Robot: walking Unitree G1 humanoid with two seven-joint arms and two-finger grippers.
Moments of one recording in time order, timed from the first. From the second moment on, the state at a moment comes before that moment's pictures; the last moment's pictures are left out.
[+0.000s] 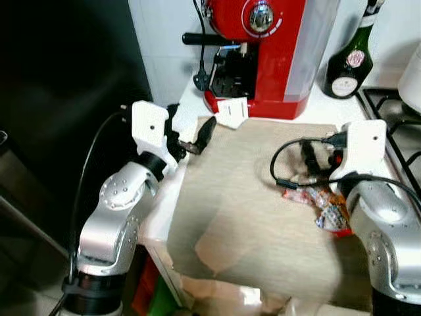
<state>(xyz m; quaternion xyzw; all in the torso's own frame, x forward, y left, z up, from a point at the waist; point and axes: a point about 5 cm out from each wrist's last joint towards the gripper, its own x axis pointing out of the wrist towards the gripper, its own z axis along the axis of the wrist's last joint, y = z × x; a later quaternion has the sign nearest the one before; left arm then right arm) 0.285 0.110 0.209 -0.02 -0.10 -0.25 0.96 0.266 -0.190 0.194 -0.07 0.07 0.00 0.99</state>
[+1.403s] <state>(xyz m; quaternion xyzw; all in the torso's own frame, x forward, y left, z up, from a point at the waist) 0.276 0.116 0.203 -0.02 -0.08 -0.24 0.97 0.314 -0.201 0.188 -0.10 0.15 0.06 0.98</state>
